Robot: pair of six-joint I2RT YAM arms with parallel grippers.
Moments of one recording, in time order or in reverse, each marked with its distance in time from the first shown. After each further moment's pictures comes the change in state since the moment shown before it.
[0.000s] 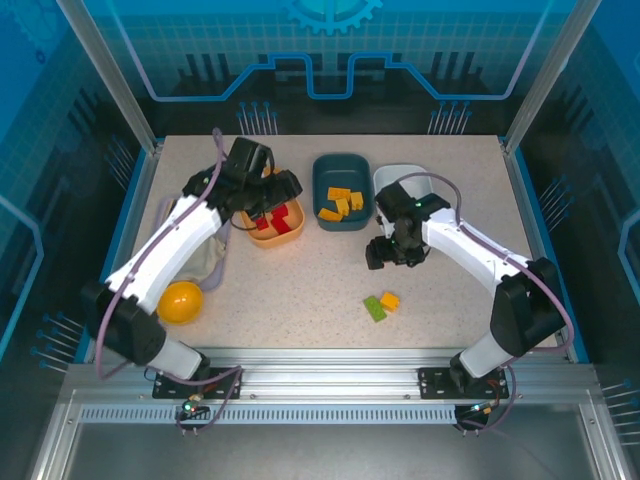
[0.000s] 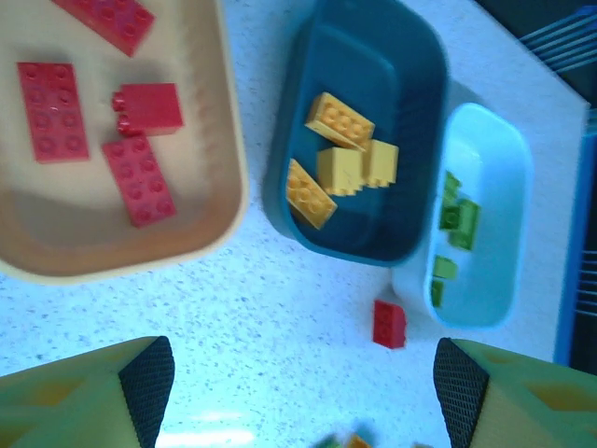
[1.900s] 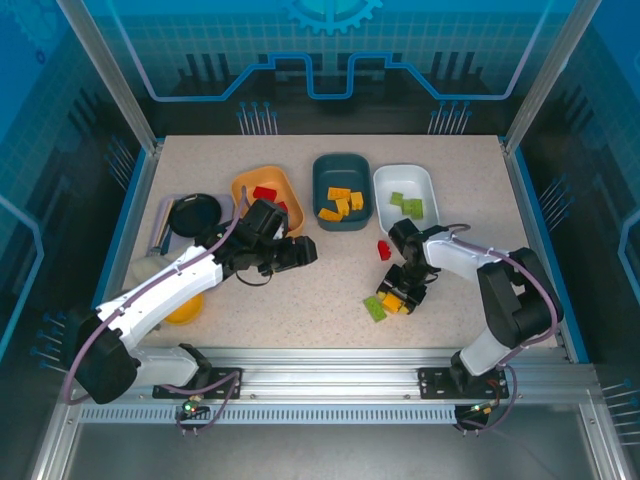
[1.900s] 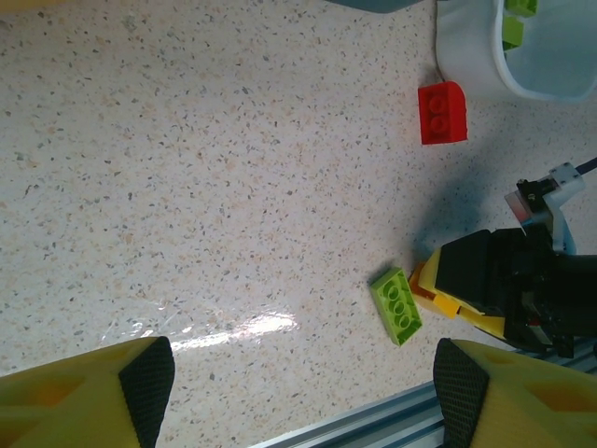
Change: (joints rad) left arm -0.195 -0.184 -0.402 0.108 0.115 0.031; right arm -0.084 0.046 -0.333 0.167 -0.273 0.696
